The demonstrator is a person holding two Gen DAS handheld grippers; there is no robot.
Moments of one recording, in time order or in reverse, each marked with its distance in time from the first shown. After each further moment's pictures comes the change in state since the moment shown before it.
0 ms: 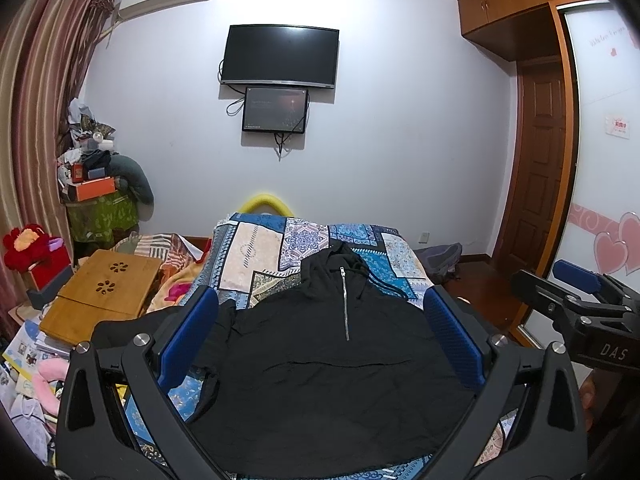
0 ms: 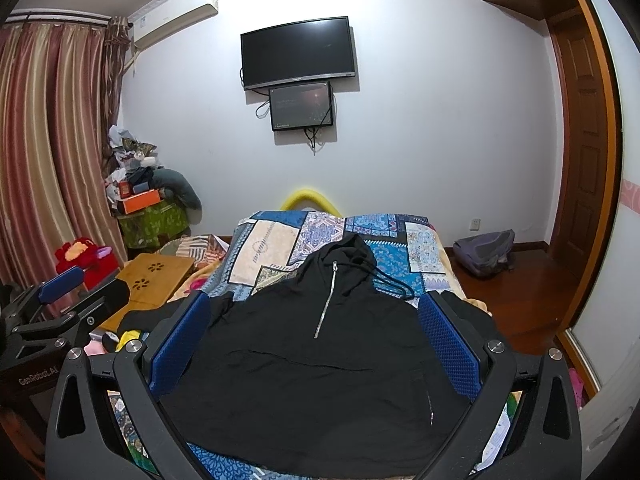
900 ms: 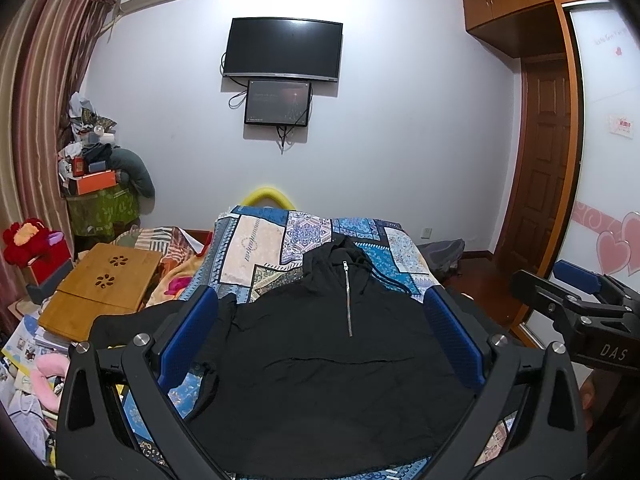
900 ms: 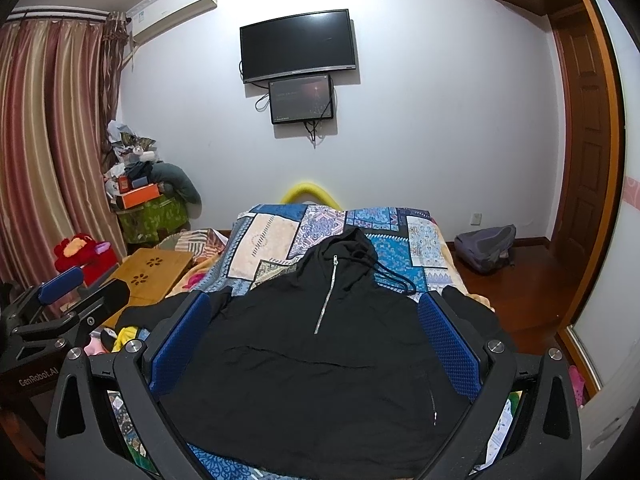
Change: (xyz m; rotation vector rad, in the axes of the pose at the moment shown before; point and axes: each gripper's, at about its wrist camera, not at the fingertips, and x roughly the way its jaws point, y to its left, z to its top) left arm 0.015 0.002 -0.005 -0.011 0.023 0.007; right arm 0.006 0.002 0.000 -0.004 0.022 -0.001
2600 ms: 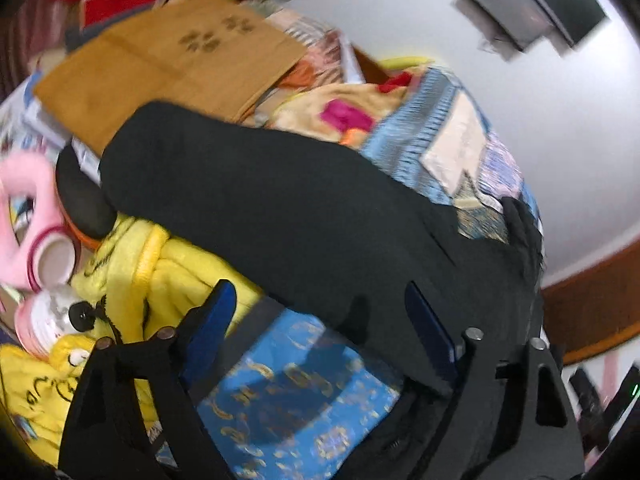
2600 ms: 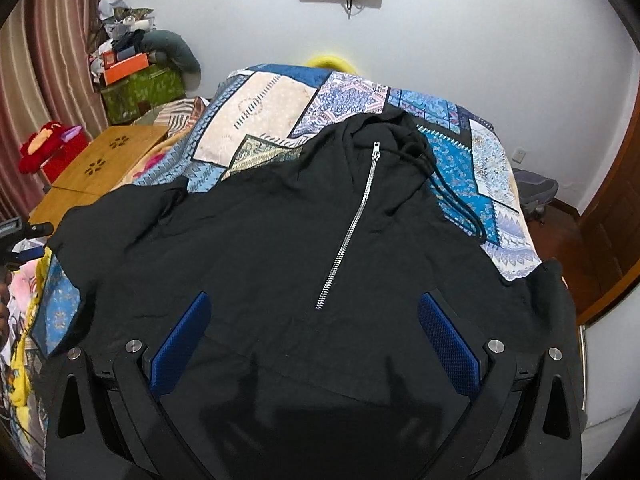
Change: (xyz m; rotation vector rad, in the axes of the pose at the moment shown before) left arm 0.232 0.360 -0.132 -0.710 0.569 0.198; right arm 0.230 0.003 -0.048 -0.171 0.455 0.033
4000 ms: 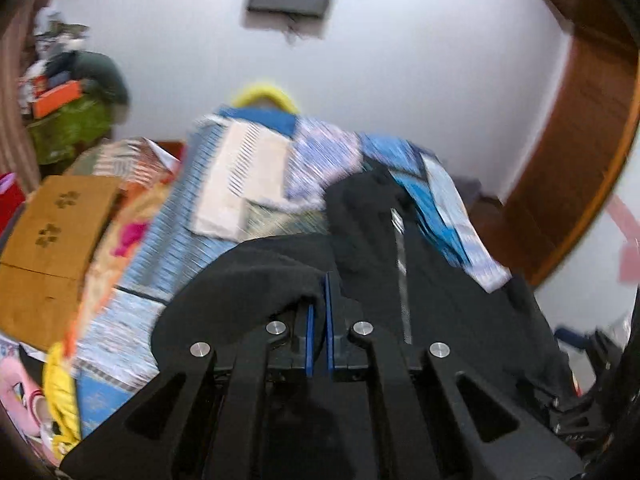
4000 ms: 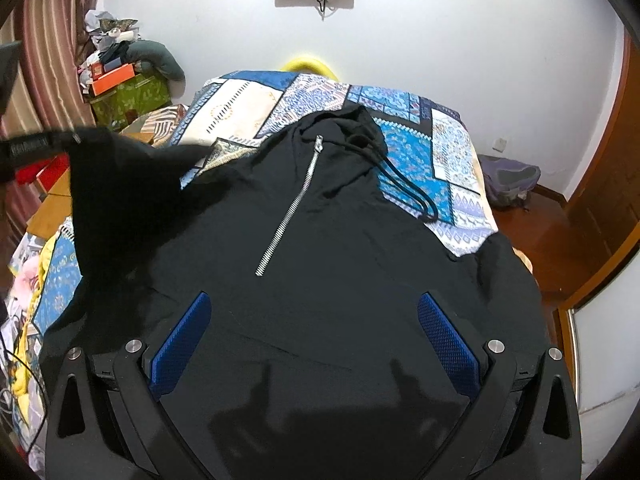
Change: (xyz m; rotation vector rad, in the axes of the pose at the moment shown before) left arm -0.022 -0.299 -0.070 0.662 -0.146 -0.133; right arm -0.037 -0.062 -0.017 0.037 -0.009 -0.036
